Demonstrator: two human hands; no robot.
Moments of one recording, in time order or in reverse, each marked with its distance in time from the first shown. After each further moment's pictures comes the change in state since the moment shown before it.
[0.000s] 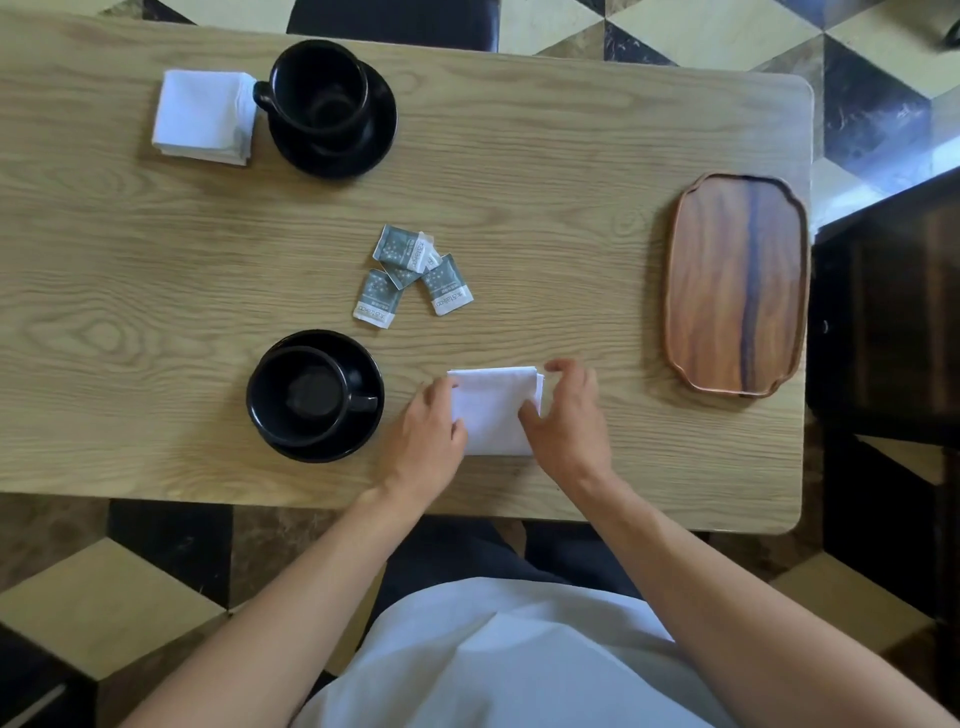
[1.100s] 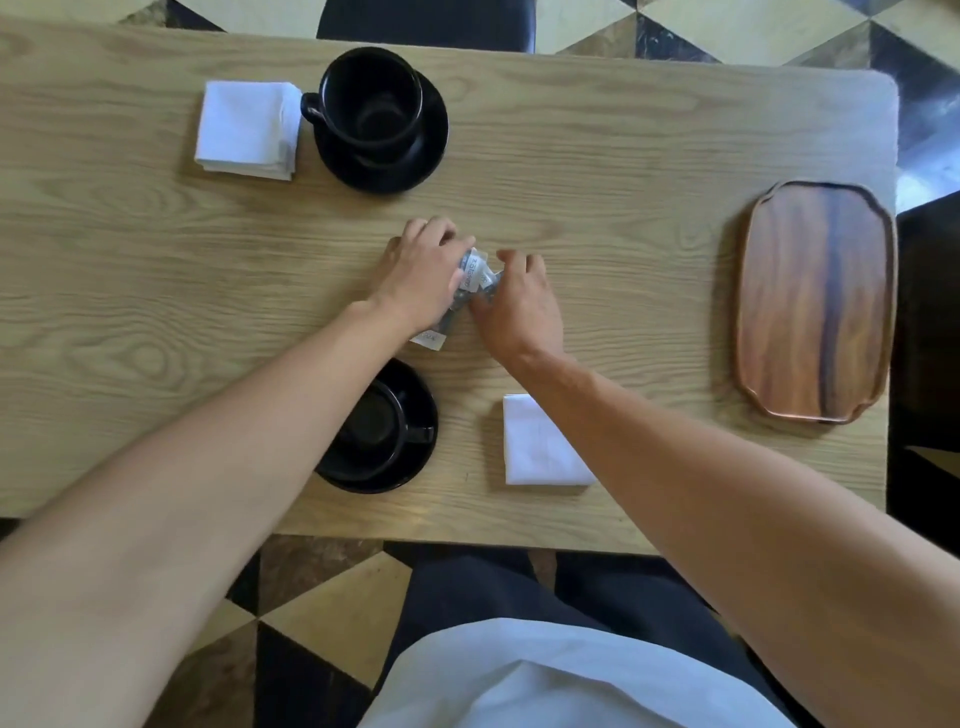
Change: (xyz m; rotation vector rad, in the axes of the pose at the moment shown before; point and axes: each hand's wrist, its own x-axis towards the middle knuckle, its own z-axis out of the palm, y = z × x) left_hand 0.191 -0.041 -0.095 0.336 0.044 0.318; right_hand 0.111 -0.139 0.057 -0.095 -0.007 -0.163
